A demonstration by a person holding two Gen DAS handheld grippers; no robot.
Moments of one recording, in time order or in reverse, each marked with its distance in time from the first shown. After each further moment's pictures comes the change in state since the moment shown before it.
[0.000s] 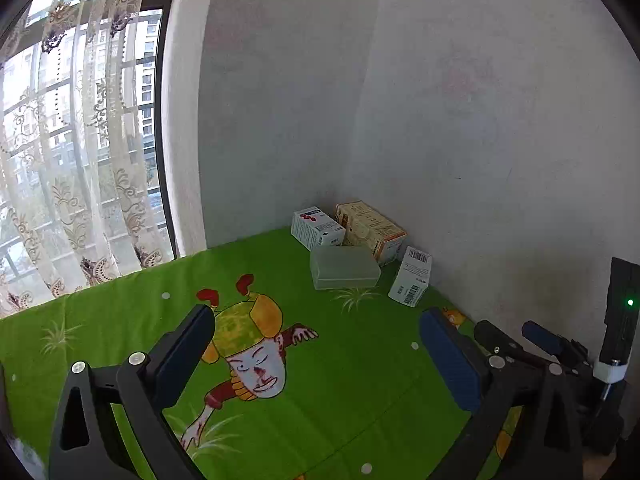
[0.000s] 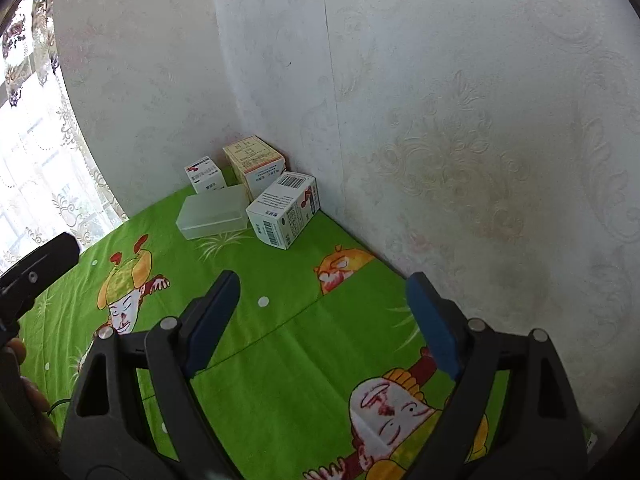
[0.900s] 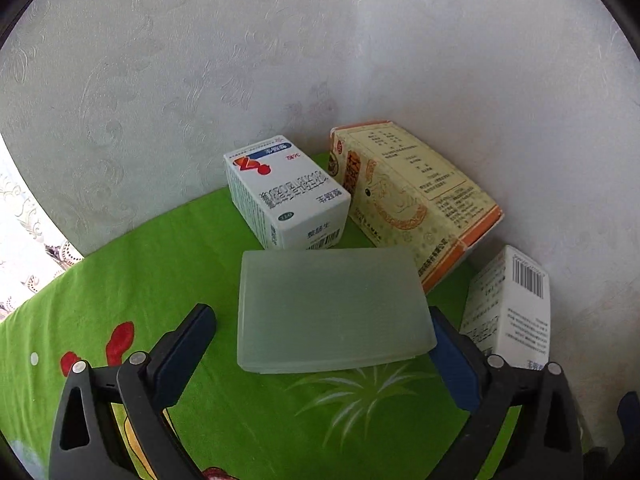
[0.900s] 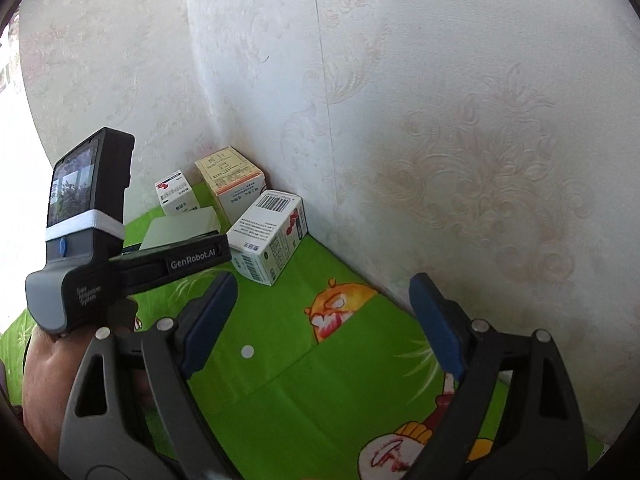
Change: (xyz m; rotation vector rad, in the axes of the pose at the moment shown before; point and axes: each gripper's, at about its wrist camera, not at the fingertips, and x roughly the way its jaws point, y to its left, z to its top) left arm 0.191 -0.029 0.024 0.034 0.279 0.108; right arm 0.033 0.001 0.020 0.036 -0.014 -0.064
